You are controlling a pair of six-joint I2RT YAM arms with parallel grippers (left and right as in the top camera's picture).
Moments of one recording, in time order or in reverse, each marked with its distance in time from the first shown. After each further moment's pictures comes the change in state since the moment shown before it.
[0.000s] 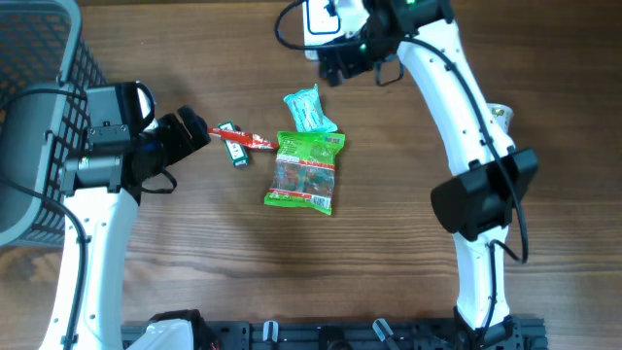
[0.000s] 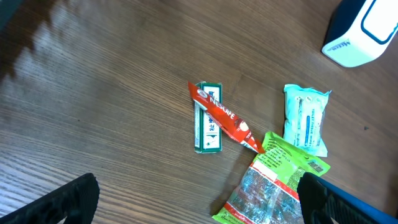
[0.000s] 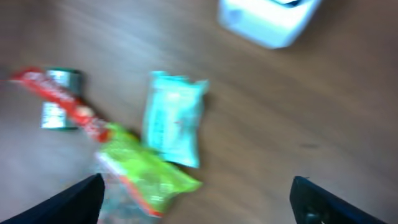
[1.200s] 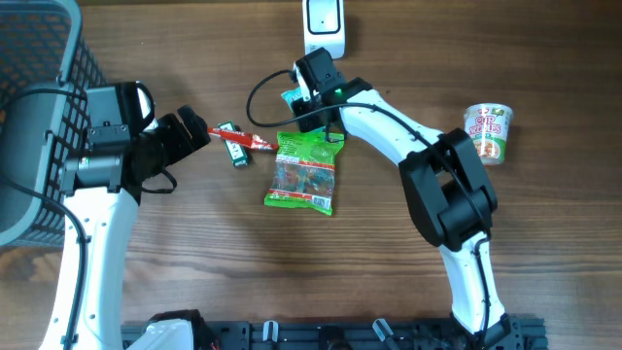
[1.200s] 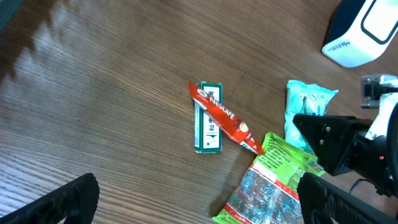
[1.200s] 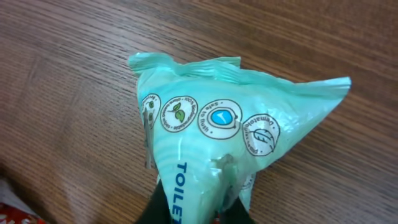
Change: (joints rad) left arm 0.000 0.000 0.000 0.000 0.000 0.000; right arm 0.159 0.005 -0.692 0.807 0.178 0.218
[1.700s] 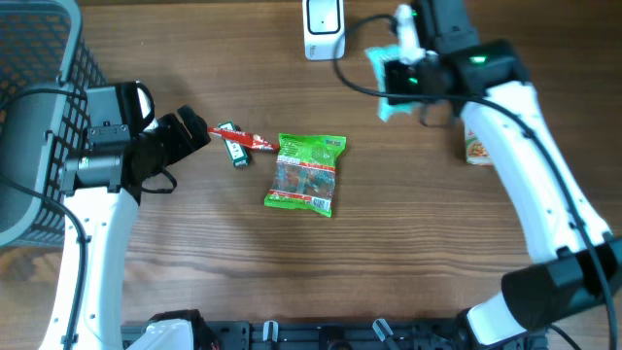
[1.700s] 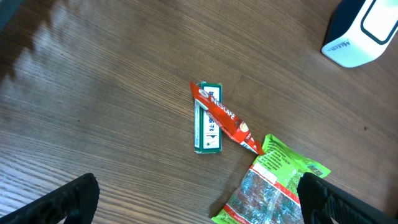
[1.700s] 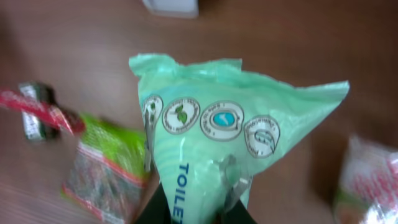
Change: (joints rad) left arm 0.000 0.000 0.000 0.001 0.000 0.000; right arm -0.251 -0.554 0.039 -0.616 0.014 -0.008
